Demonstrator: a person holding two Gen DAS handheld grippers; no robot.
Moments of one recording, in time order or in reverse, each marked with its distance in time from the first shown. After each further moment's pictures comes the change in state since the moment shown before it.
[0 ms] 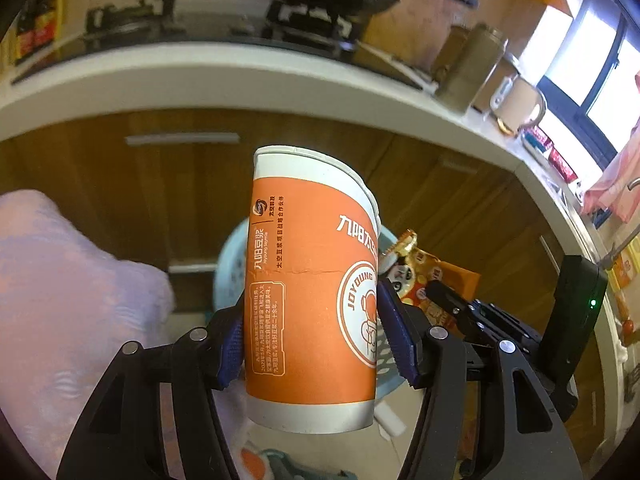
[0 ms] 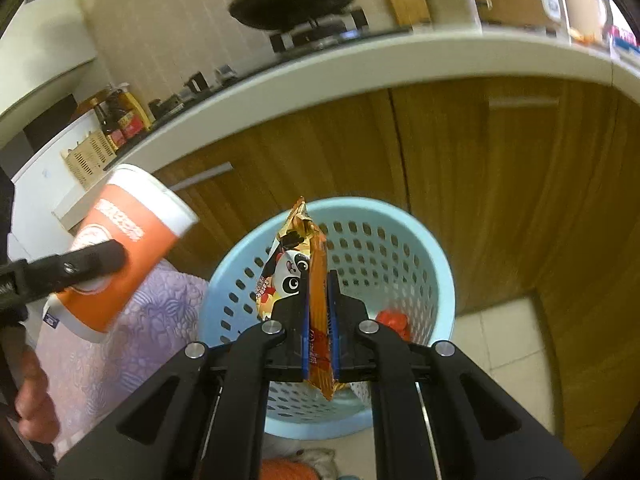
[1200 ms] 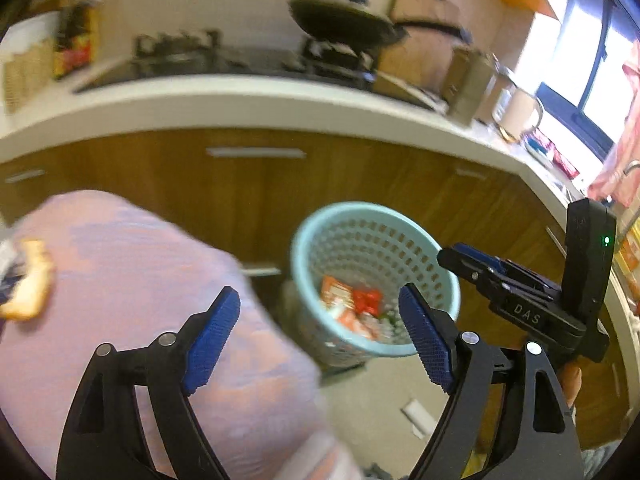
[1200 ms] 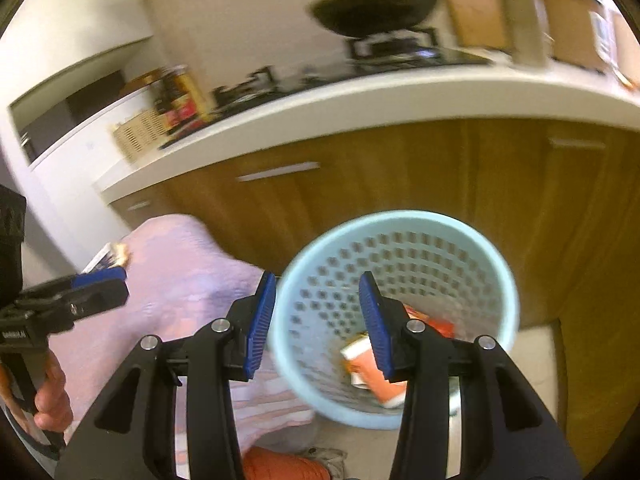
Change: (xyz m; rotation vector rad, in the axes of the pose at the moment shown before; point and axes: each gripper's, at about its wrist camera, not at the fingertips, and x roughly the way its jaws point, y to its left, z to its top) left arm -0.111 0.053 -0.050 0.027 -0.151 0.109; right arm -0.031 0.103 -0.007 -0.181 -0.022 0.145
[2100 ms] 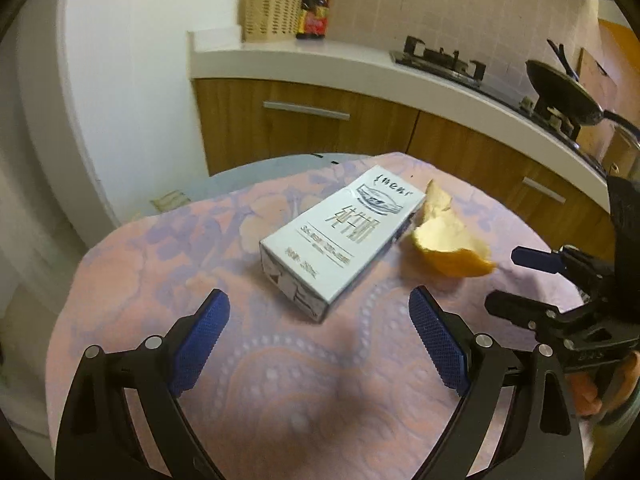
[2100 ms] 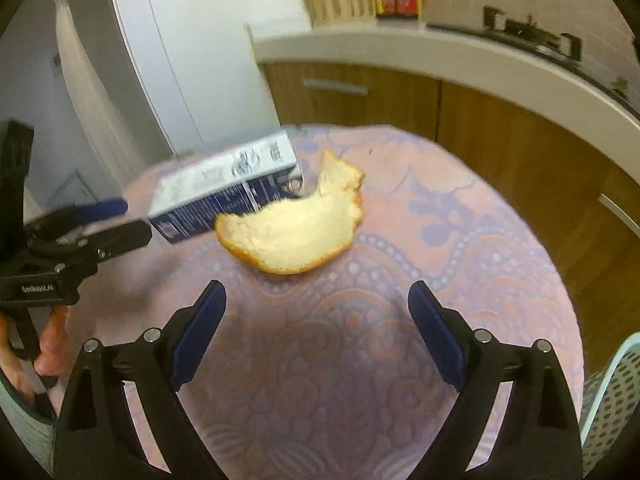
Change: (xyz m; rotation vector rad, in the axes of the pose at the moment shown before) left arm -0.099 0.309 -0.065 -0.259 -0.047 0.421; right arm 0.197 0.310 -0.016 -0.457 0.293 0.298
